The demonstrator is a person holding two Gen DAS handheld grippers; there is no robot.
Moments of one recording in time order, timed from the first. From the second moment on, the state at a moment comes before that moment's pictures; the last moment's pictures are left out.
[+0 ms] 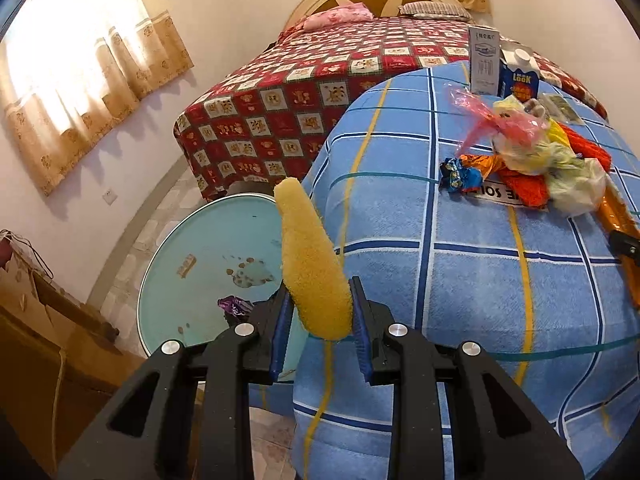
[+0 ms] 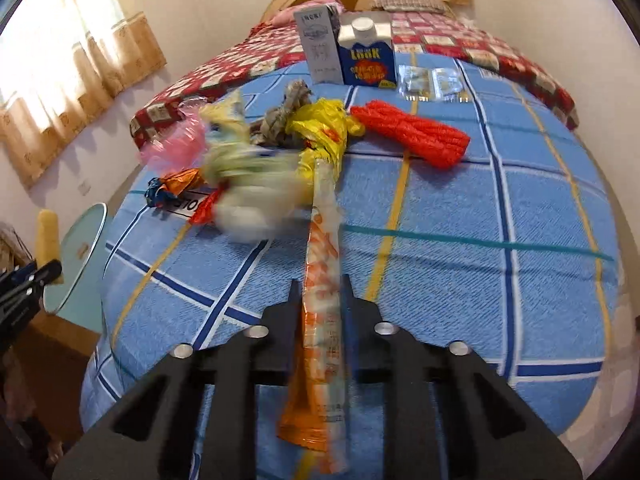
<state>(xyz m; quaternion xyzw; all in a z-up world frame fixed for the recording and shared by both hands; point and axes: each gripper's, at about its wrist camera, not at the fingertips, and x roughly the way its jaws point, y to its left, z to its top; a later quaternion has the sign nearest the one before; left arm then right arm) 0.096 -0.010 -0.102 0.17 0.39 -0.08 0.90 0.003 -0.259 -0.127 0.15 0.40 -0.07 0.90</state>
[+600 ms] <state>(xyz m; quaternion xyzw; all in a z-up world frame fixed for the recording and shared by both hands) 0.101 0.027 -0.081 0.16 0.38 -0.05 0.91 0.008 -0.217 -0.056 0.05 0.31 -0.01 0.95</state>
